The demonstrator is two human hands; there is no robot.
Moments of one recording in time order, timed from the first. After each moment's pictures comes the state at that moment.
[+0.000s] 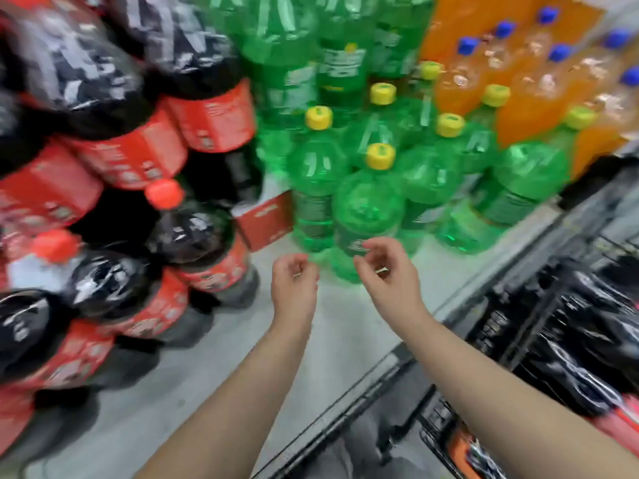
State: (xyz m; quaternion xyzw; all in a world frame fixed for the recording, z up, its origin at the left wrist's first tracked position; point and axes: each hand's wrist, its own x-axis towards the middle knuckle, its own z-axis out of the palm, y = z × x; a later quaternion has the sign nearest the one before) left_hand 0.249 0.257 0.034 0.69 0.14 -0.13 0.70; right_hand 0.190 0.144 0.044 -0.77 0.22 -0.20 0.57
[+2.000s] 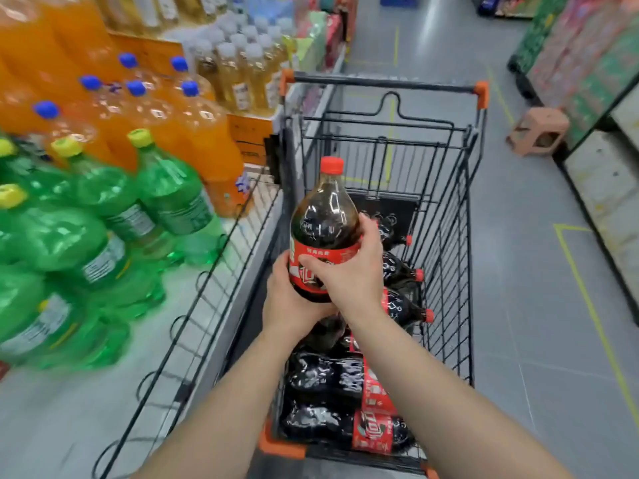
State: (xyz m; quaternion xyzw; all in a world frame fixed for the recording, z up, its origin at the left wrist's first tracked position) left_hand -0.003 -0.016 0.025 0.78 -0.36 -0.28 0.43; right_hand -0.094 -0.068 0.084 -0.62 0.54 -0.40 0.40
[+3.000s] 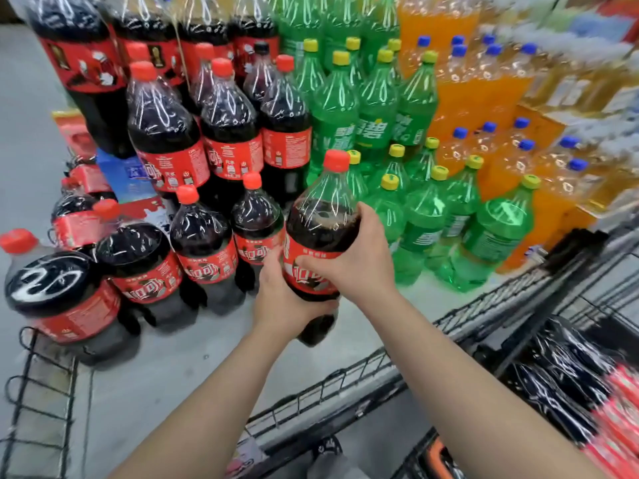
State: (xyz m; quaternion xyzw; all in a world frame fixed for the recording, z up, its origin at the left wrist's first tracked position) left_hand 0.161 0.351 0.079 0.84 -0.05 0.03 0.54; right_hand 0.139 0.228 0.157 -0.89 0.11 -0.20 0.41
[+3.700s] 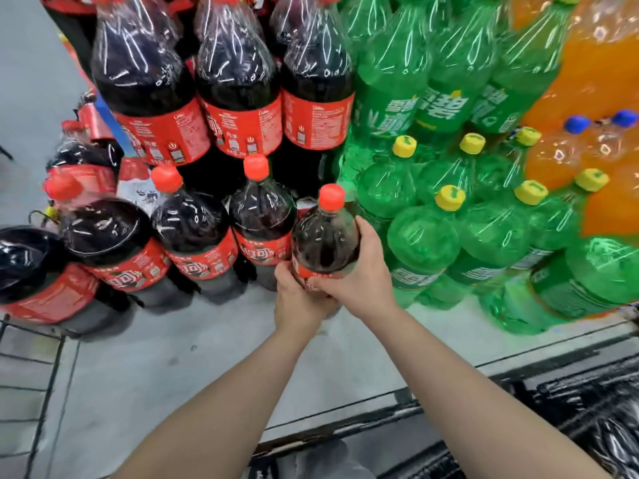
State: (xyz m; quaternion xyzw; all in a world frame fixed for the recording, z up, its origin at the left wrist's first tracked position) left_hand 0.235 0.294 0.007 0.82 0.16 -0.04 0.55; right_hand 0.245 0.185 0.065 -0.88 0.03 -0.06 0.47
